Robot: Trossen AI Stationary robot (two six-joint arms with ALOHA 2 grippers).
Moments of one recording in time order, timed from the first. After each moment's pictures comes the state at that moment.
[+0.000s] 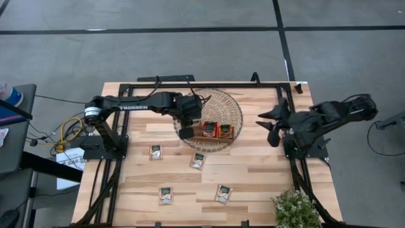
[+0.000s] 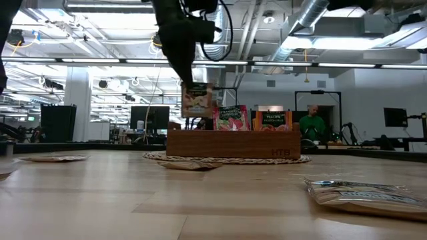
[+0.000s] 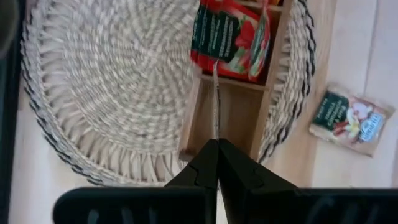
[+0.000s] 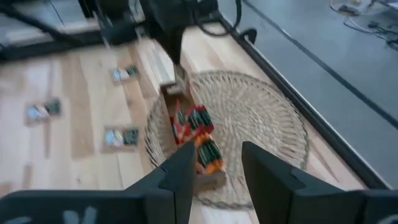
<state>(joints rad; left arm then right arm) 0.18 1.72 1.50 -0.93 -0.08 0.09 0.34 0.85 1.09 -0.93 0.58 0.38</state>
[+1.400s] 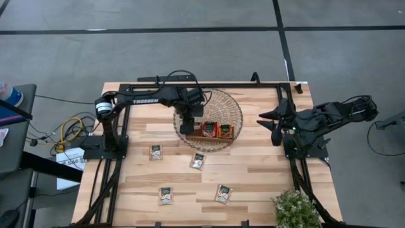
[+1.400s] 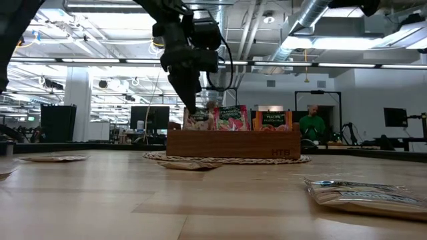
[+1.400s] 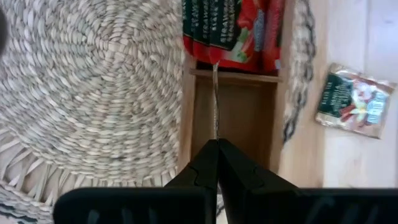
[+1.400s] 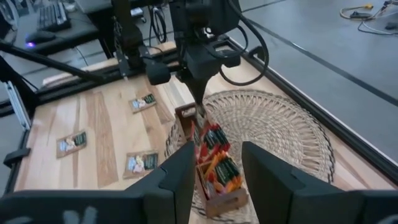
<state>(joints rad) 0.33 1.85 1.49 -0.88 0.18 0.30 0.34 0.73 0.98 -0.78 0.57 0.41</state>
